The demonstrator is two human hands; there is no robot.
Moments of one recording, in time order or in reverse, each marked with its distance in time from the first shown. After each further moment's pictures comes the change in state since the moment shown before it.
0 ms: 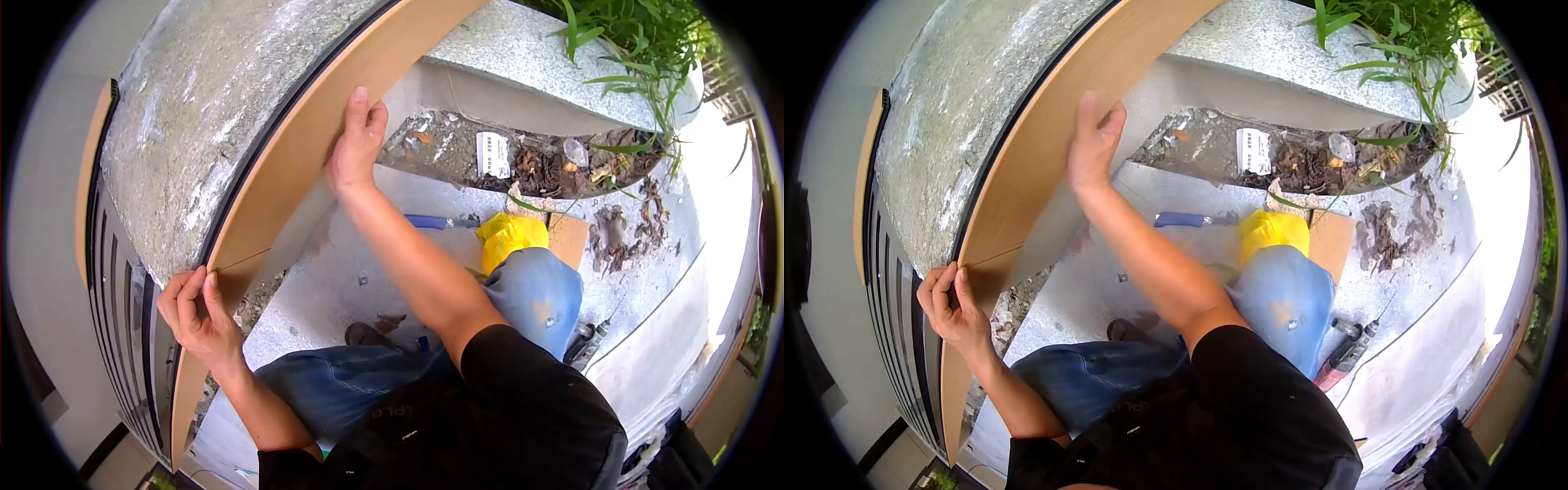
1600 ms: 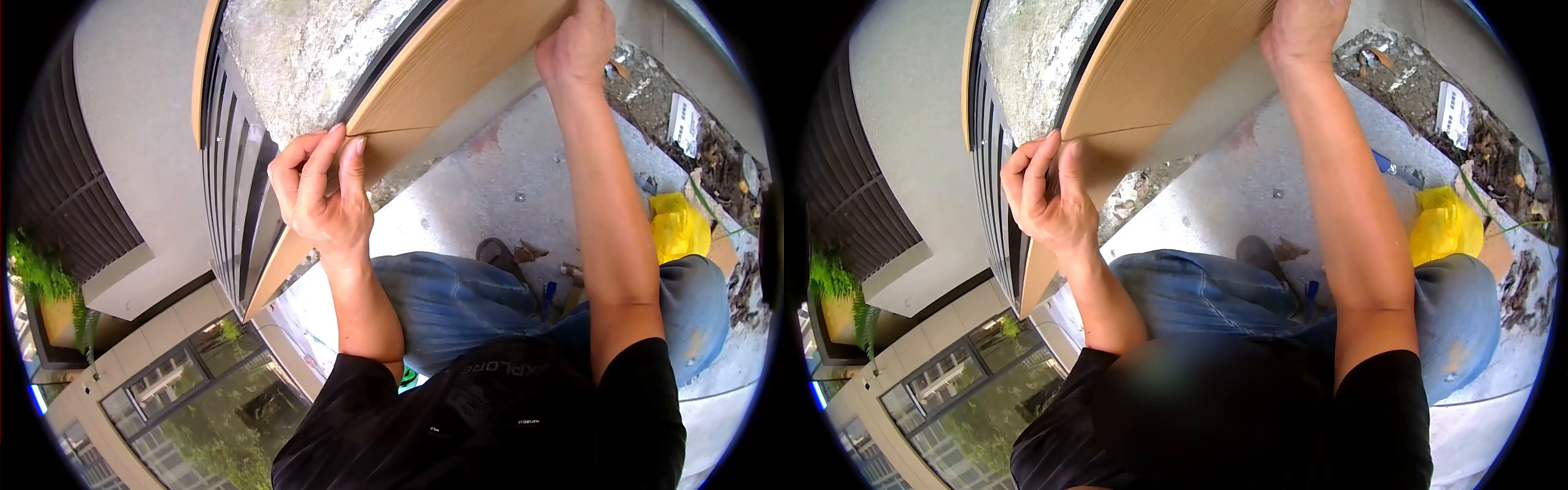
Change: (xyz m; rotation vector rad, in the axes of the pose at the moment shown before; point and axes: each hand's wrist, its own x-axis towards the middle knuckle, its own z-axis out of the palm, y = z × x) left_hand -0.011 -0.012 0.009 0.058 0.071 0.024; right_hand -0.015 -0.020 0.013 -0.073 -0.031 0.038
